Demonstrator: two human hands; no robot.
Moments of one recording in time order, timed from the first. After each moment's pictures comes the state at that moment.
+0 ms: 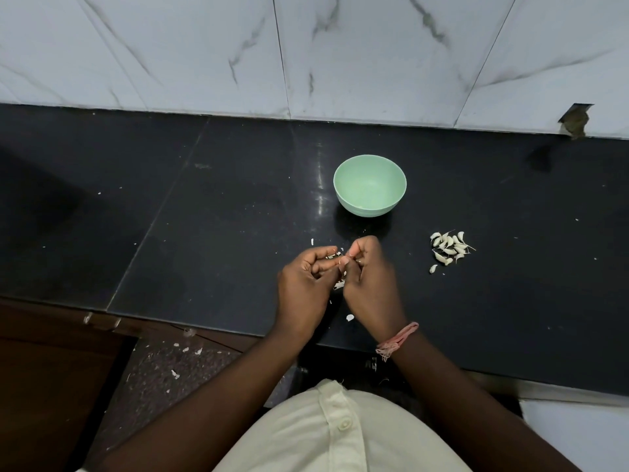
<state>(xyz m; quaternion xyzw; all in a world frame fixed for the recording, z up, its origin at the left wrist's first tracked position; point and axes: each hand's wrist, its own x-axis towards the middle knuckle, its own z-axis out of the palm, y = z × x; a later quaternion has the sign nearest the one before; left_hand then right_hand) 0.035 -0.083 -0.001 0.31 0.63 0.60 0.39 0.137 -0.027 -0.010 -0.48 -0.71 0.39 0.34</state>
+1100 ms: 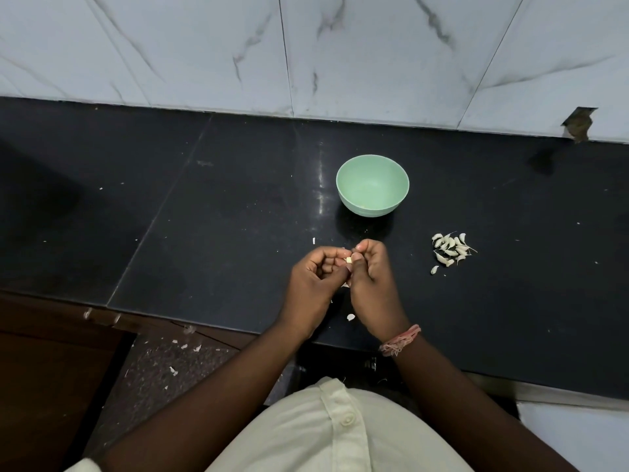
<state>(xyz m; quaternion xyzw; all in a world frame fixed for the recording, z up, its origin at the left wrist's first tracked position) 0.031 -0.078 -0.012 0.33 0.59 0.60 0.42 0.130 -0.031 -0.010 -0.46 -0.55 0.58 0.38</state>
